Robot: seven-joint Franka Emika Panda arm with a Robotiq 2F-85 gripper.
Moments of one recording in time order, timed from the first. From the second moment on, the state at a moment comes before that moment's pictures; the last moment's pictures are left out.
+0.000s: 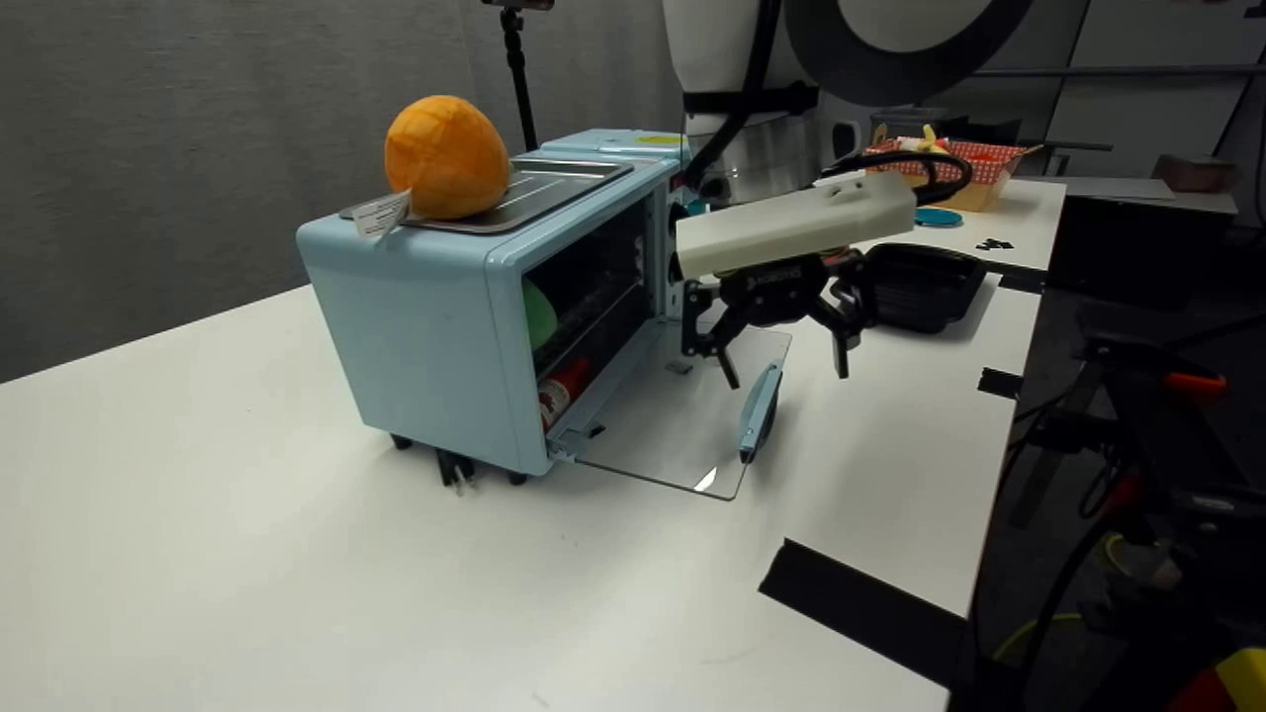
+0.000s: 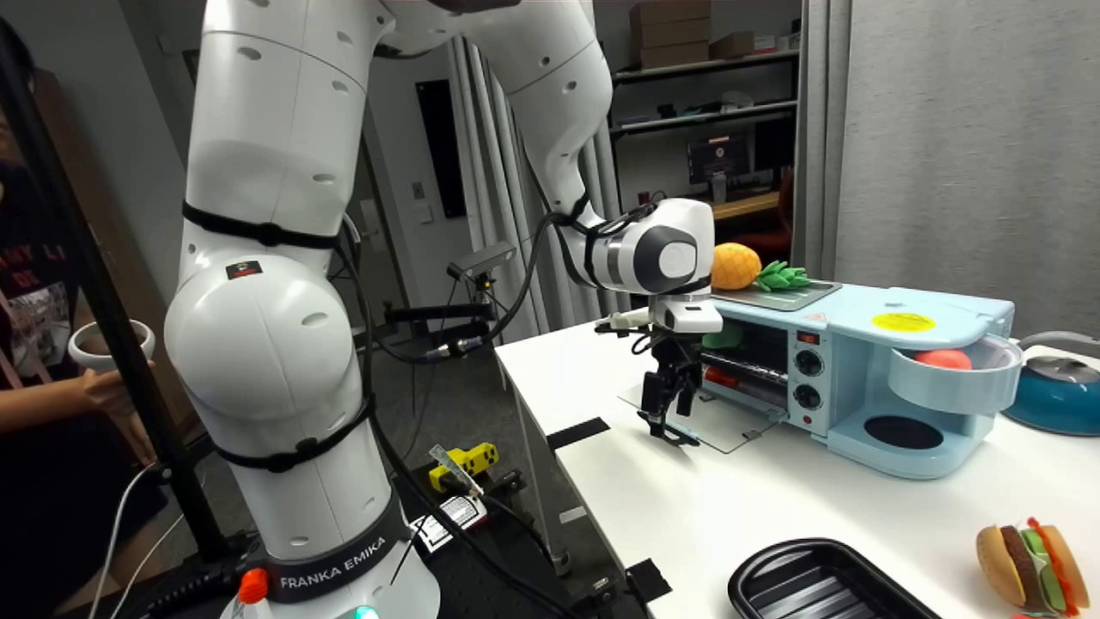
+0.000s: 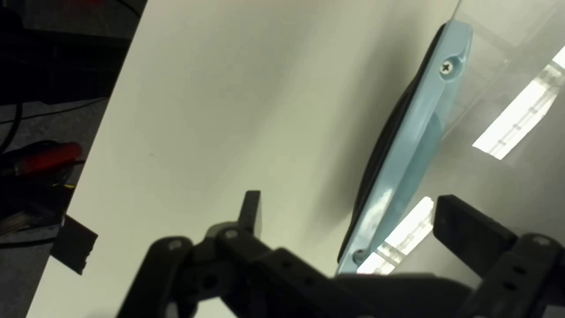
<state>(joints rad) 0.15 0.41 0.00 -2.28 -0.04 2.50 1.37</state>
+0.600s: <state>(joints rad) 0.14 0.41 0.01 -2.27 -0.02 2.49 1.14</state>
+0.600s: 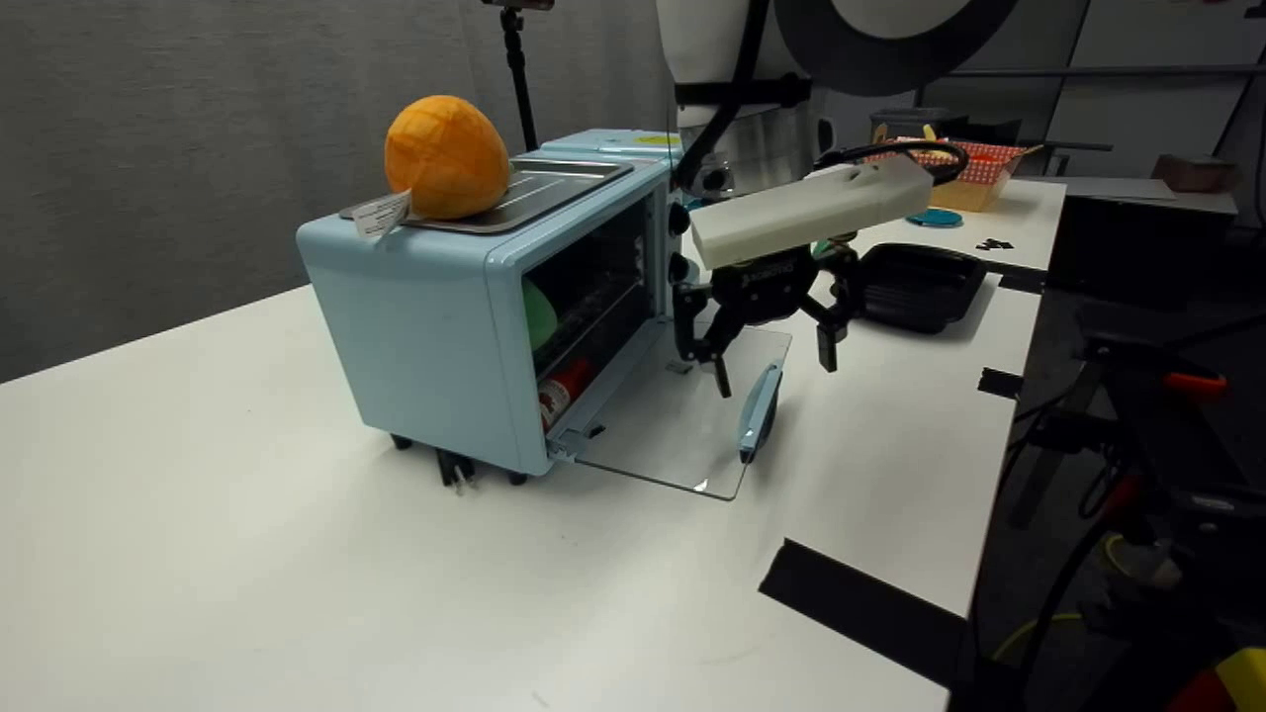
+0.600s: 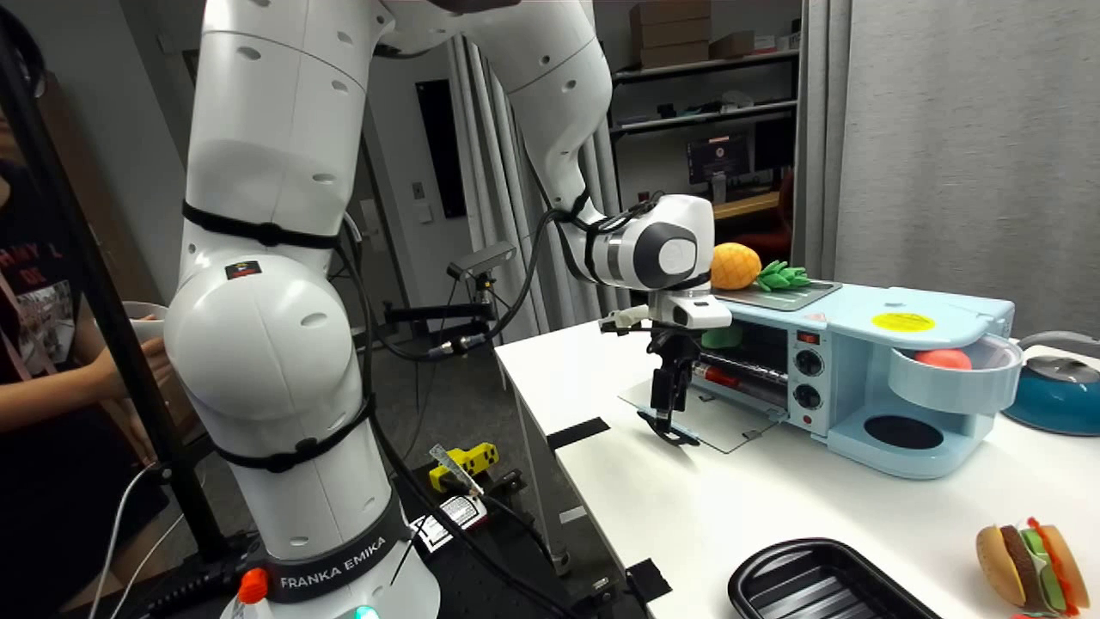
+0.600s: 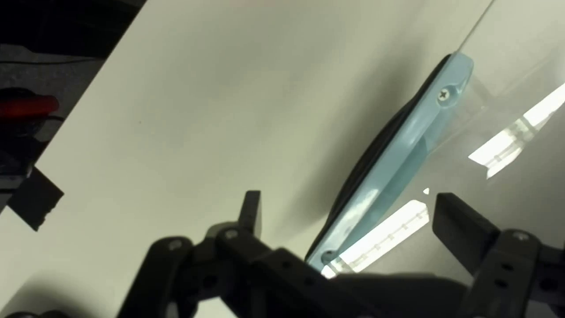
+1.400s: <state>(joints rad) 0.14 0.41 0.01 -2.24 -0.01 2.49 0.73</state>
